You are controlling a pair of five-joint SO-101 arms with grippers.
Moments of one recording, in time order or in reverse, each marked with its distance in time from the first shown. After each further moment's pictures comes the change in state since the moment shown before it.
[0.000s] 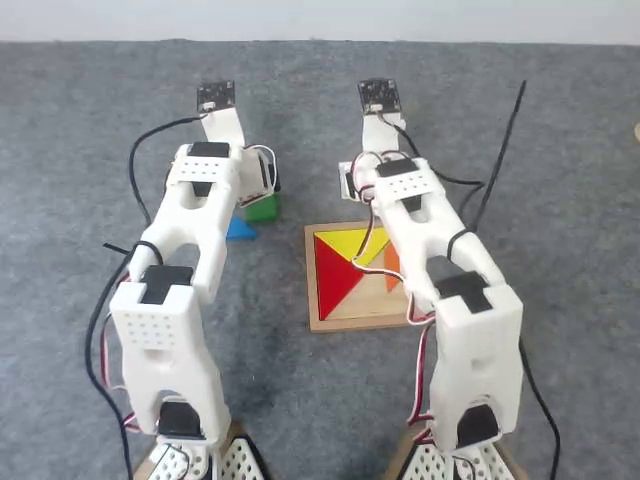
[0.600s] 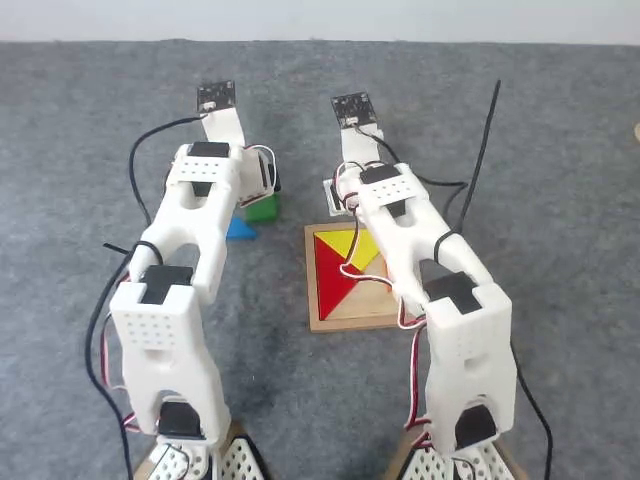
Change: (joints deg) left arm 0.0 0.0 0.0 0.0 0.0; right arm -3.5 1.0 0.2 4.7 3.4
